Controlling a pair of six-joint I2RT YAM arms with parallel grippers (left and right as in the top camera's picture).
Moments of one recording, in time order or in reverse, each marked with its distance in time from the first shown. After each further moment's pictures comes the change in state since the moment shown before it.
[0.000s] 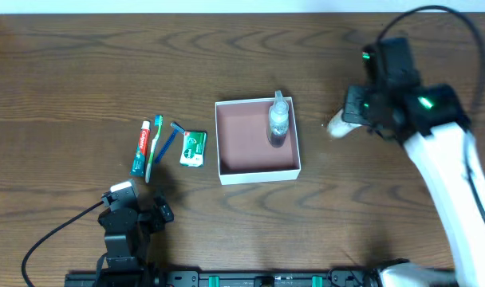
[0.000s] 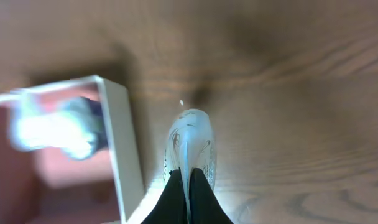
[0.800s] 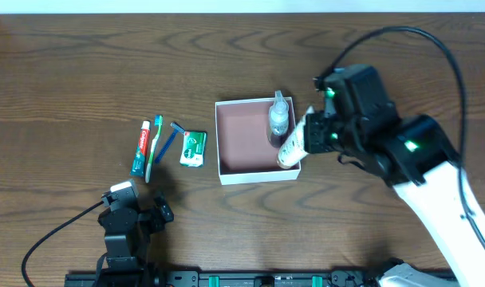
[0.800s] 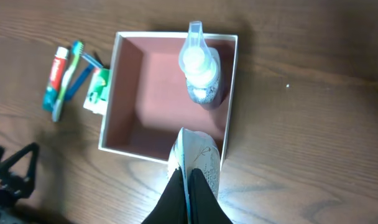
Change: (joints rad) left arm 0.000 0.000 0.000 0.000 0.000 0.000; right arm 0.277 -0.014 0.009 -0.013 -0.150 0.039
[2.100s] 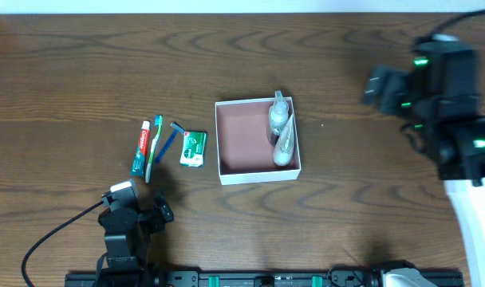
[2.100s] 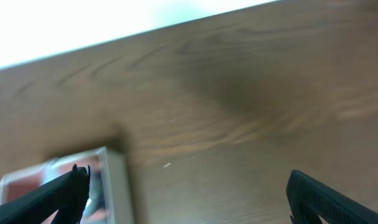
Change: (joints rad) left arm 0.000 0.000 0.000 0.000 0.000 0.000; right arm -0.402 -0.106 0.006 0.134 0.216 -0.069
